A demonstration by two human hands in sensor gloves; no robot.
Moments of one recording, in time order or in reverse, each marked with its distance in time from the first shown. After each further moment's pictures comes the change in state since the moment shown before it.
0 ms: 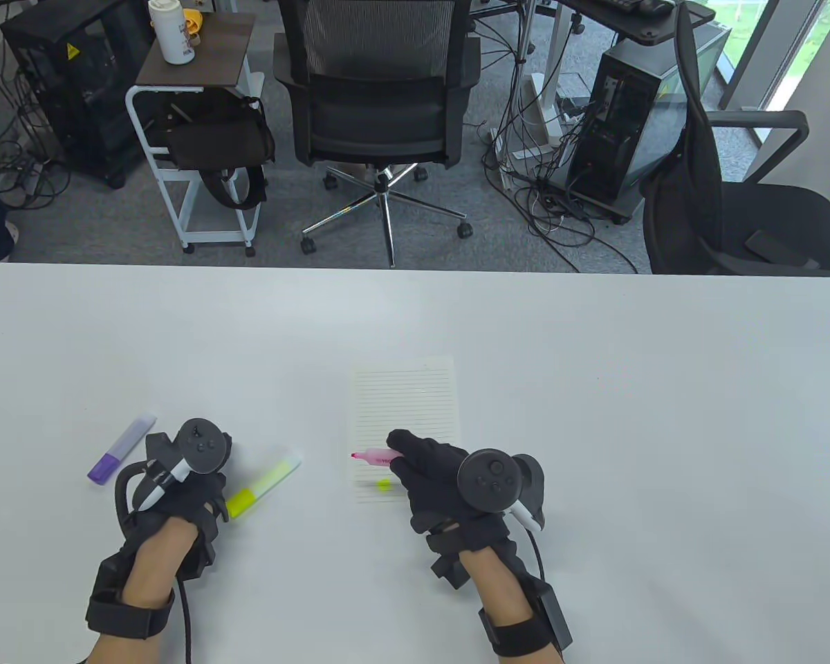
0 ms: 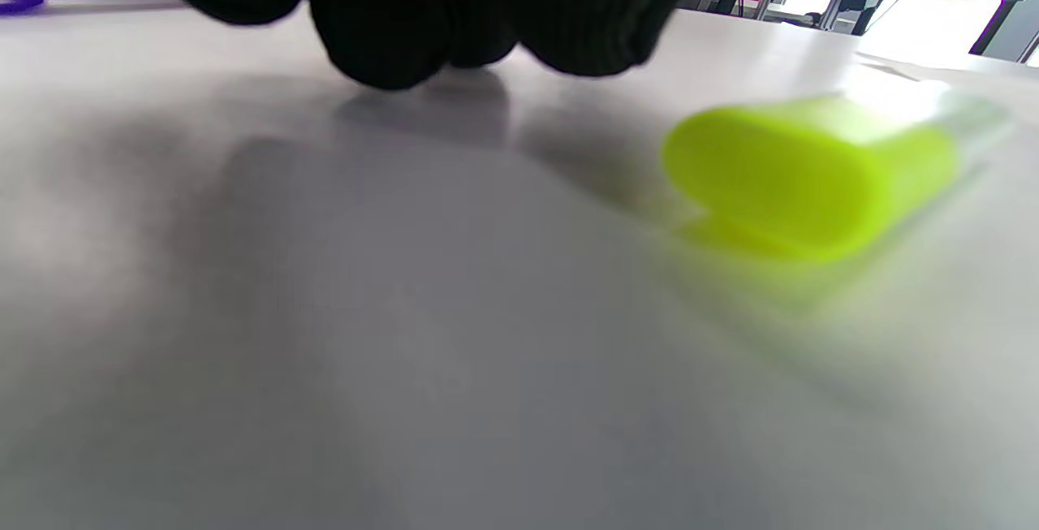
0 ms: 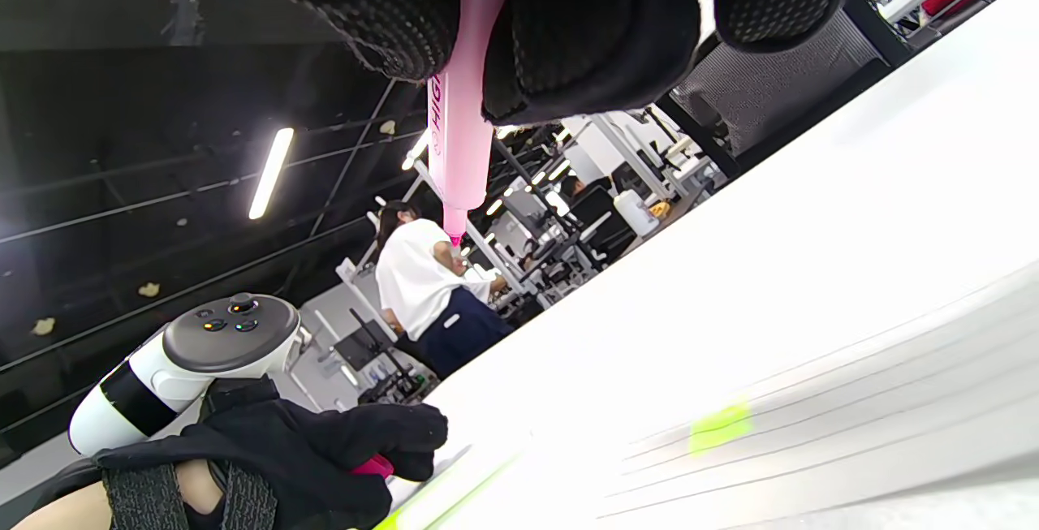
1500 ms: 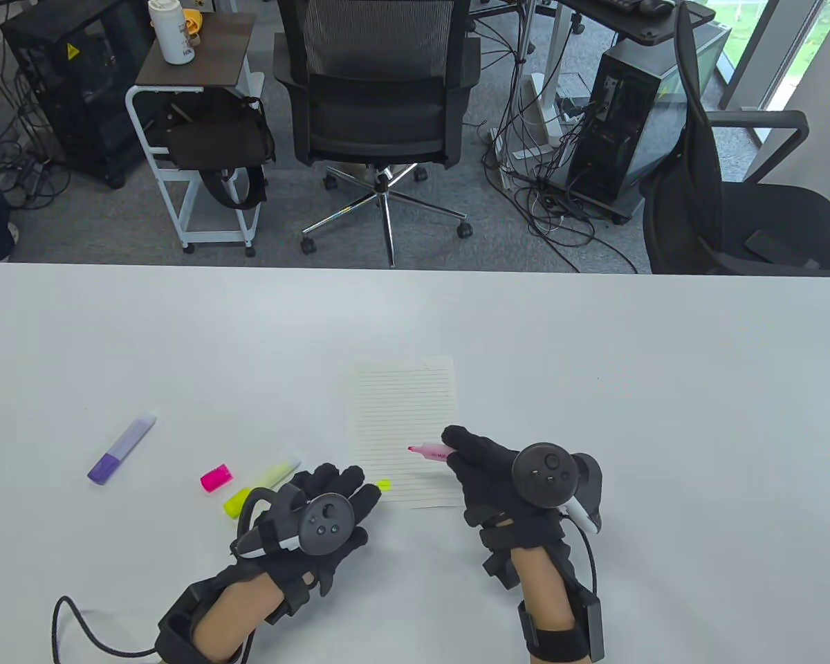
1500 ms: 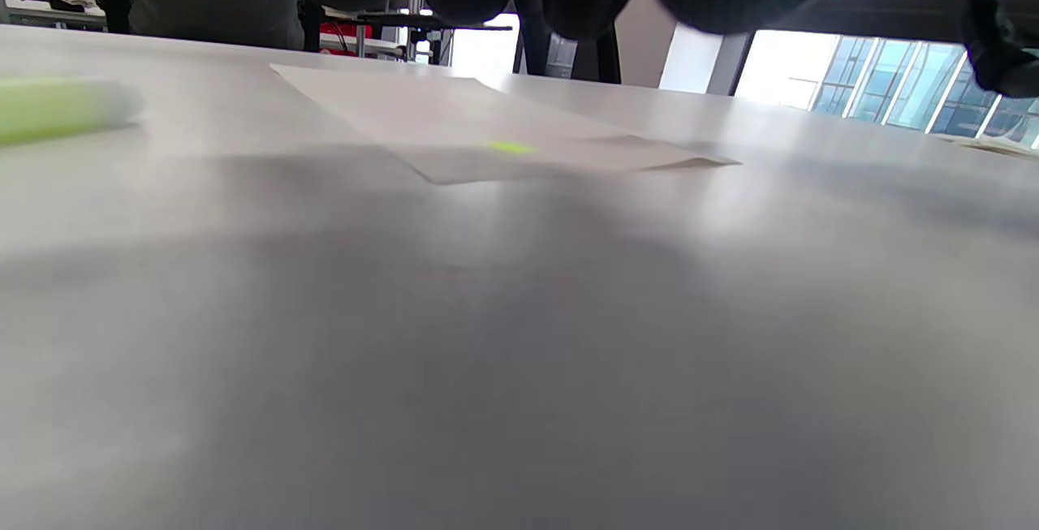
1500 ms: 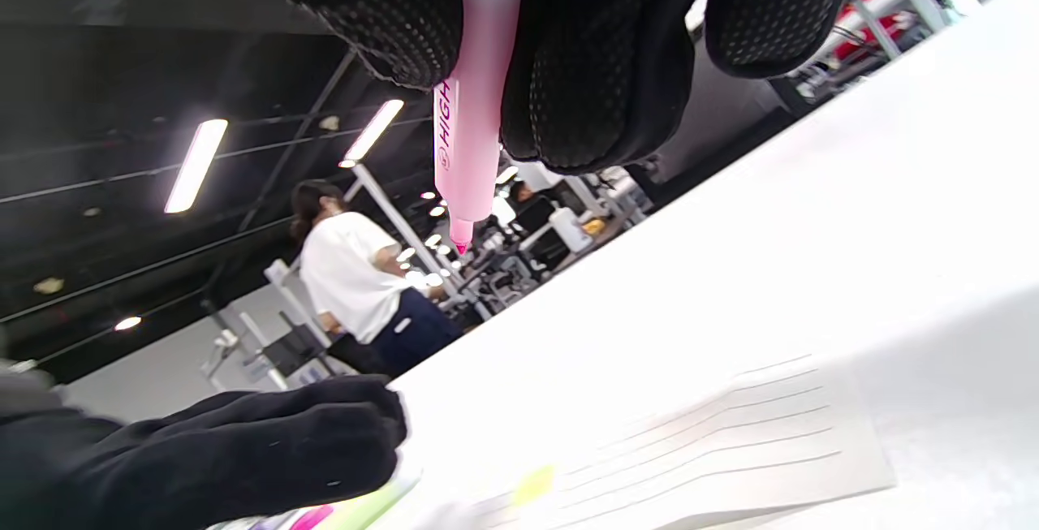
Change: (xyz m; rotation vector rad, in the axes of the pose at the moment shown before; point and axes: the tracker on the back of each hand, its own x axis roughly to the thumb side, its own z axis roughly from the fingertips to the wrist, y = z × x) left_hand 0.158 -0.031 0.083 0.055 -0.676 -0.148; right_hand -0.028 -0.048 0.027 -0.024 0.070 0.078
